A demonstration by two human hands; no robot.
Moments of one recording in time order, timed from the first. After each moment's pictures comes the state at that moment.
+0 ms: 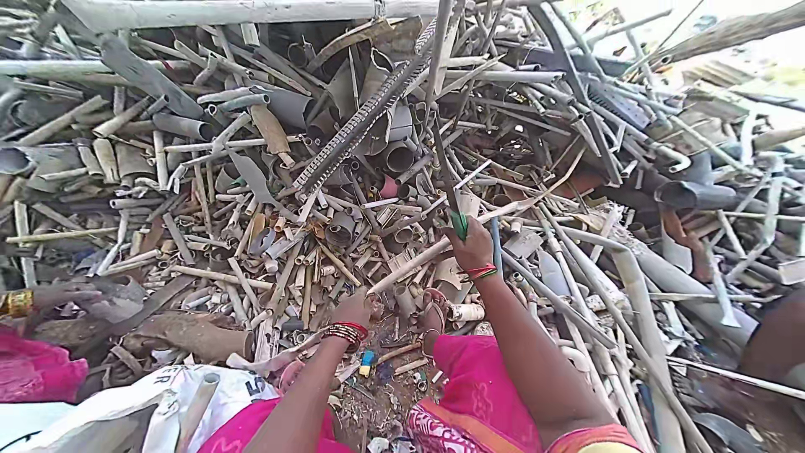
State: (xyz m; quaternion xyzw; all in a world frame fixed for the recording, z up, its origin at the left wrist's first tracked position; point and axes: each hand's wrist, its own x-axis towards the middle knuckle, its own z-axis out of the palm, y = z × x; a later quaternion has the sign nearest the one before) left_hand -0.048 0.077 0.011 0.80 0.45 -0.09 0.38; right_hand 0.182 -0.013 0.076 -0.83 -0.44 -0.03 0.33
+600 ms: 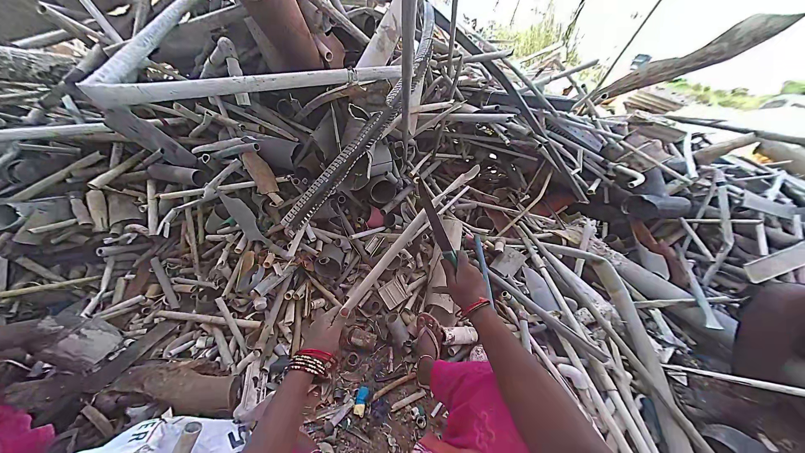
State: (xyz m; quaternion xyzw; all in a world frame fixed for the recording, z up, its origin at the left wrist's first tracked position) left_hand -0.072 0.088 0.025 0.75 0.44 0.11 0.49; right_hand 0.177 -0.042 0.083 -0.90 -0.37 0.06 0.21
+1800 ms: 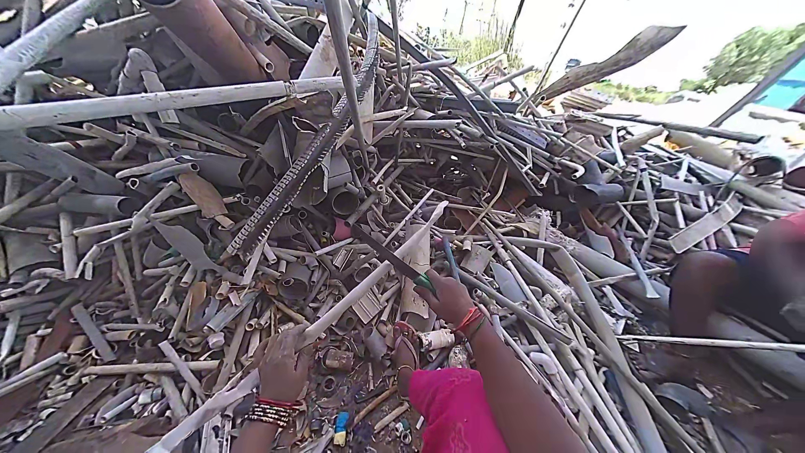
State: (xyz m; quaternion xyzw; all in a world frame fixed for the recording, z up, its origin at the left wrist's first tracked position) left_hand -0.062 0.082 -0.005 0.86 0.31 0.36 0.18; right_hand 0.216 -0.085 0.090 -0.86 -0.47 0.08 0.16
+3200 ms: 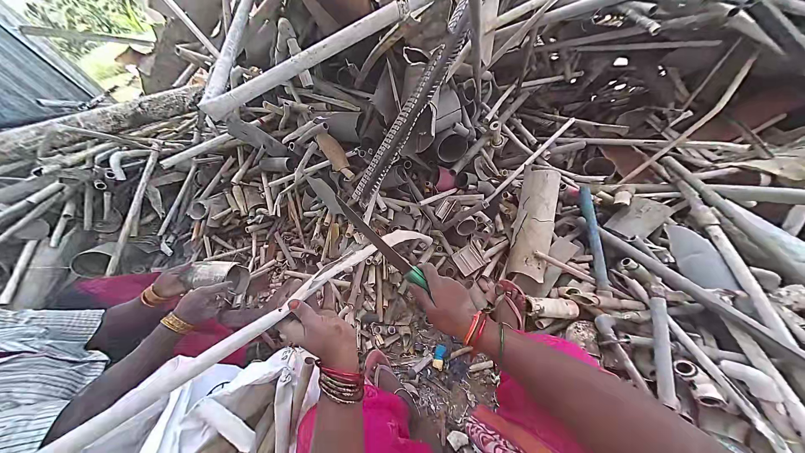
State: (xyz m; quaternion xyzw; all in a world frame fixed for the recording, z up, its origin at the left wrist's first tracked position) left_hand -0.117 0.075 0.080 0.25 0.37 0.79 0.41; right_hand 0.039 -0.002 0.082 -0.72 -0.58 0.29 0.25
